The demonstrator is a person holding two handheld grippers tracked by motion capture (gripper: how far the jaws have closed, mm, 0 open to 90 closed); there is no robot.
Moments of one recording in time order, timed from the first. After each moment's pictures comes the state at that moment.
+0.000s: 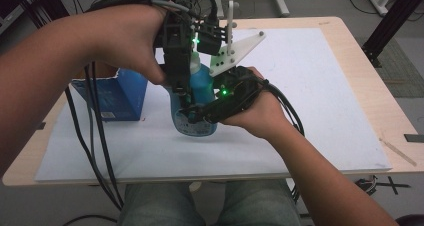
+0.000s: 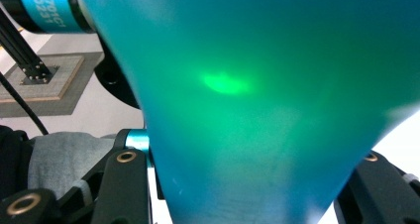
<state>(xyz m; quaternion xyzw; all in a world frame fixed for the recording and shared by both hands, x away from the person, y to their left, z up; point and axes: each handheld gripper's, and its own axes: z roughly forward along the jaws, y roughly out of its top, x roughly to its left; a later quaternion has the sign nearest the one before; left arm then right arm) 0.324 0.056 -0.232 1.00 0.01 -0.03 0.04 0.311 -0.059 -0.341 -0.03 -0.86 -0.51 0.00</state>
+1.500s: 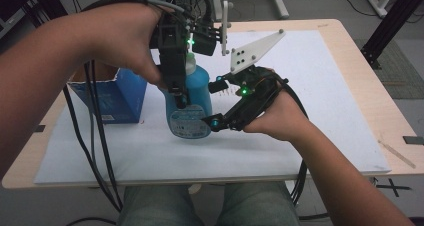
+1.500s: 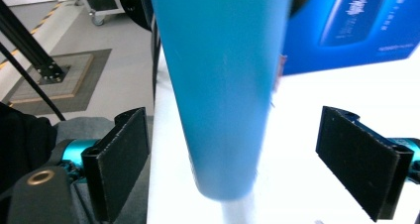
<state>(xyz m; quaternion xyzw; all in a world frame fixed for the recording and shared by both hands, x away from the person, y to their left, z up) 0.327 0.059 -0.229 1.00 0.03 -0.04 0.03 0.317 -0.096 -0.338 -0.05 -0.87 -0.50 0.02</state>
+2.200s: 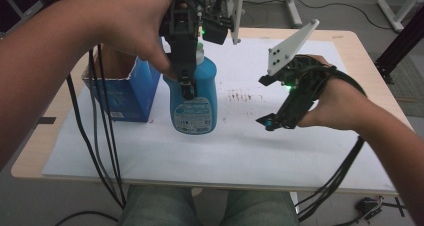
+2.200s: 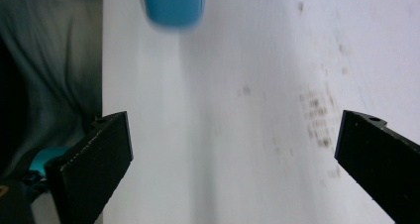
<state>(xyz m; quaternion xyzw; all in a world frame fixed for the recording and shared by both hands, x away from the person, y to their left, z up) 0.339 0.071 -0.207 1.00 0.08 -0.05 0.02 0.339 -0.137 -0.307 -0.03 -0.95 -0.30 -0.04</state>
